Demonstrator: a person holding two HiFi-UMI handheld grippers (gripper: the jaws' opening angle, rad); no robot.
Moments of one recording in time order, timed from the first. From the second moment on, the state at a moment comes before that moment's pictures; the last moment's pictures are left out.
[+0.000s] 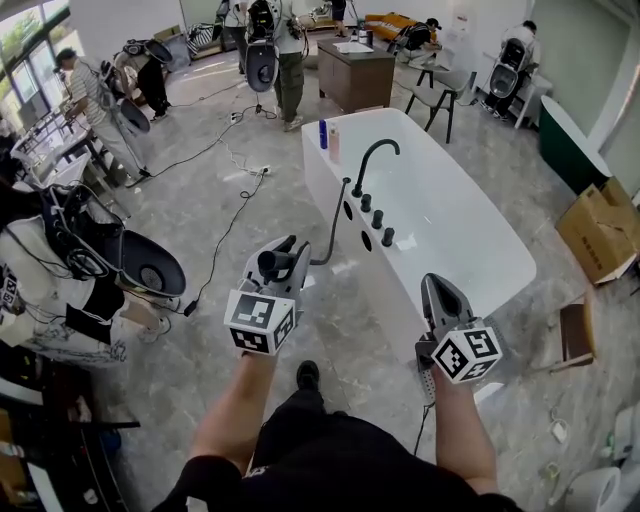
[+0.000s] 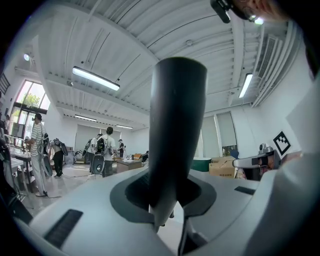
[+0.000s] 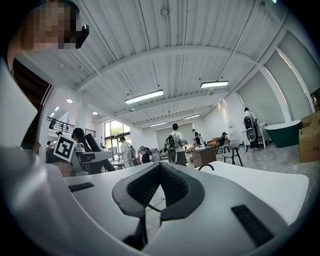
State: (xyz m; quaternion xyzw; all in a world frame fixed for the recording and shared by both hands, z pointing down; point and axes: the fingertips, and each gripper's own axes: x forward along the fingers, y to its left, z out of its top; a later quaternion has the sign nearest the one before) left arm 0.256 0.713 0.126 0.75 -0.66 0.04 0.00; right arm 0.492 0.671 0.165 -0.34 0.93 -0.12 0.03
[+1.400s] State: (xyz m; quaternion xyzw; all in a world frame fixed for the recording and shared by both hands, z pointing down) left arm -0.060 0.281 0.201 0.81 -0.59 0.05 0.07; right arm 0.141 0.282 0.255 -0.38 0.90 -0.18 -0.07
